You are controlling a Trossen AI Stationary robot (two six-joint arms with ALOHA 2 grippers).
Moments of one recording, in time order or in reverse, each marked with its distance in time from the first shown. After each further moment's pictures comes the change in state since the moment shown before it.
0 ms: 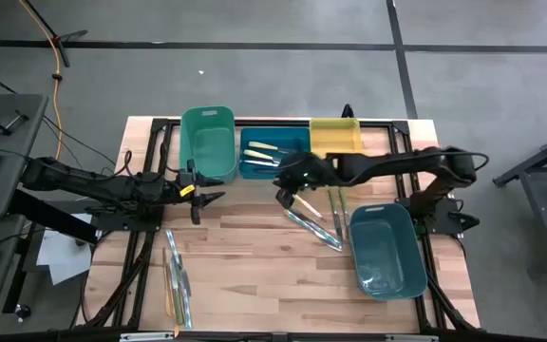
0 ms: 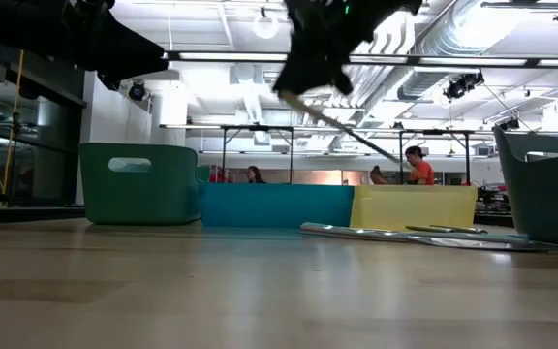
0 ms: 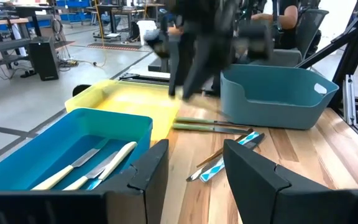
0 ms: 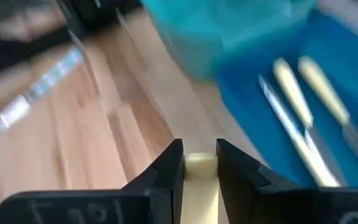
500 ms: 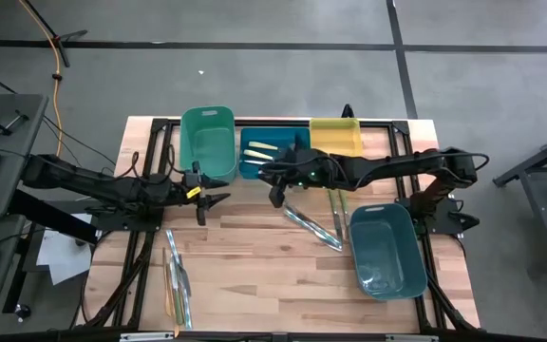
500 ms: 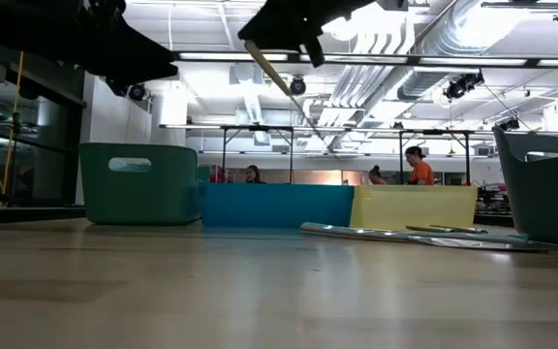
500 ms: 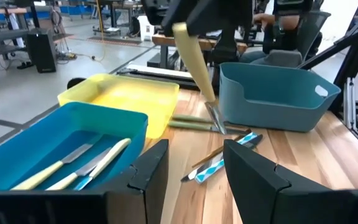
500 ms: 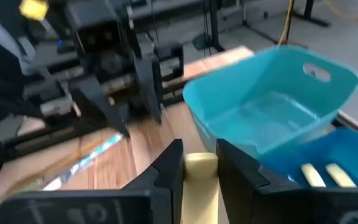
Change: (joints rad) left arm 0.000 0.124 -0.001 0.114 0.000 -0.038; right arm 0.034 0.014 0.001 0.357 0.028 -0.111
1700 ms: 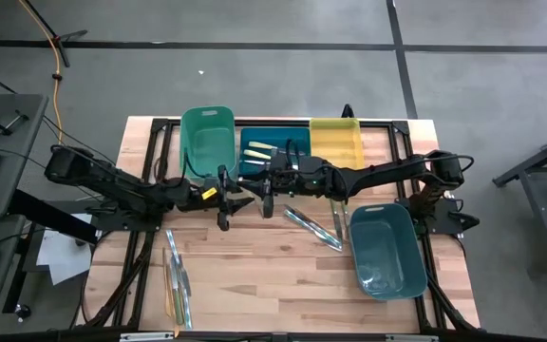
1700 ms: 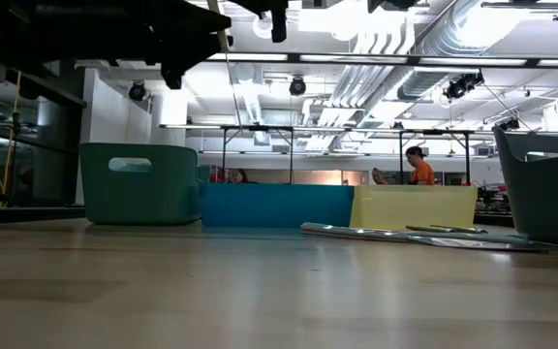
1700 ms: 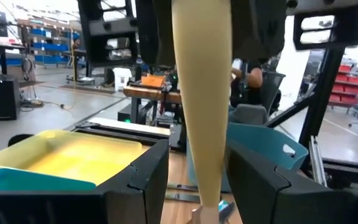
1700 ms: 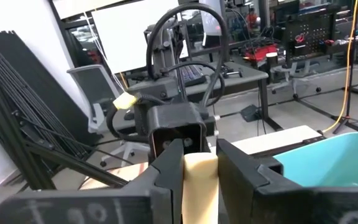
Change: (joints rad) left arm 0.013 0.553 0.071 0.739 0.107 0.013; right arm 0.051 0.109 0.000 0.467 -0.100 -0.058
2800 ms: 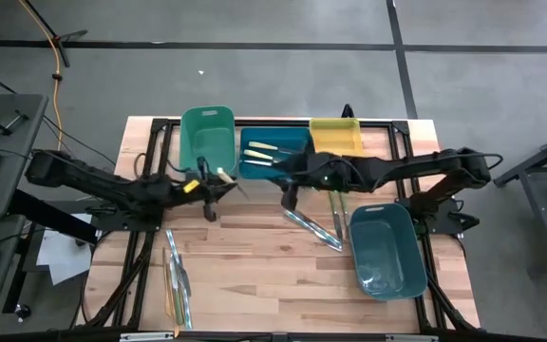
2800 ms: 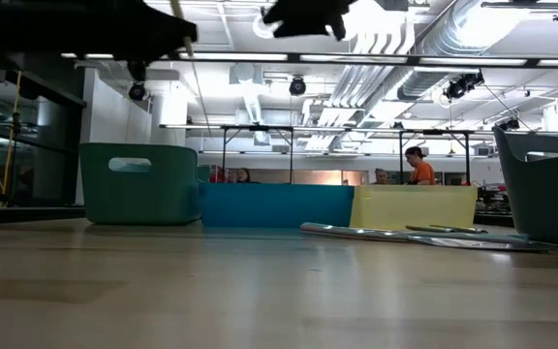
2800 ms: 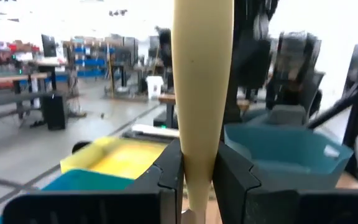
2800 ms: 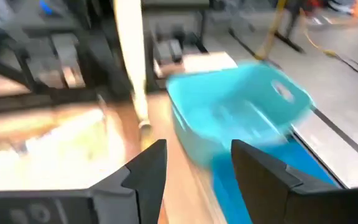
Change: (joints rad) left arm 0.007 -0.334 -0.113 -0.186 -0.124 0.100; right arm 0.017 -0.219 0.000 -0.661 0.241 -0.128
